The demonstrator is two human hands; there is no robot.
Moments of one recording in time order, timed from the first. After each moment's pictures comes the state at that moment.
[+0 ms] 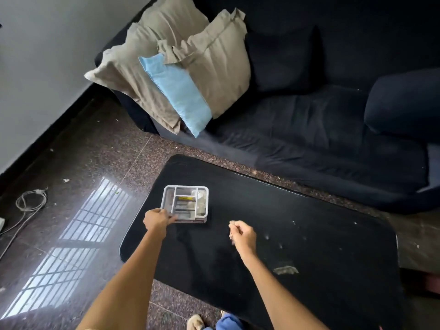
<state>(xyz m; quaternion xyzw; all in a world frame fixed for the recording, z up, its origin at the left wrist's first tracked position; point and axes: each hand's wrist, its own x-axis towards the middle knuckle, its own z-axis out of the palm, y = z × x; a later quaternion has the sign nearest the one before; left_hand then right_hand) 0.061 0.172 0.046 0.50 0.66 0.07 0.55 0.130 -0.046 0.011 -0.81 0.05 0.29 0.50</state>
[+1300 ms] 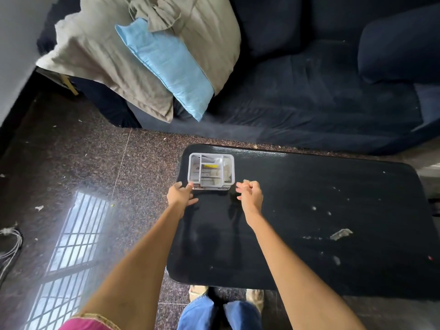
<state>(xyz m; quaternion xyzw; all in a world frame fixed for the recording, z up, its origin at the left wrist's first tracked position) 0.093 0.318 -0.021 0.56 0.51 -0.09 0.65 0.127 0.138 -0.025 -0.77 0.23 0.13 0.59</state>
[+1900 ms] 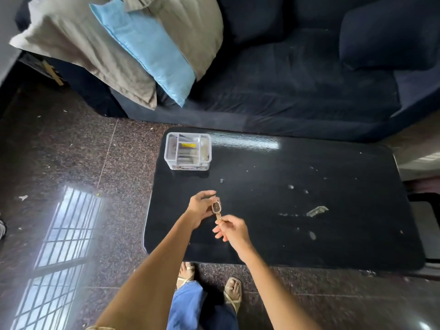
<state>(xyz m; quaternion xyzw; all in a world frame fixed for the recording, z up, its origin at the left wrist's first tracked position) 0.034 0.190 -0.030 0.54 0.40 -0.24 0.71 -0.002 0.057 -0.018 -0.75 0.14 0.34 0.55</state>
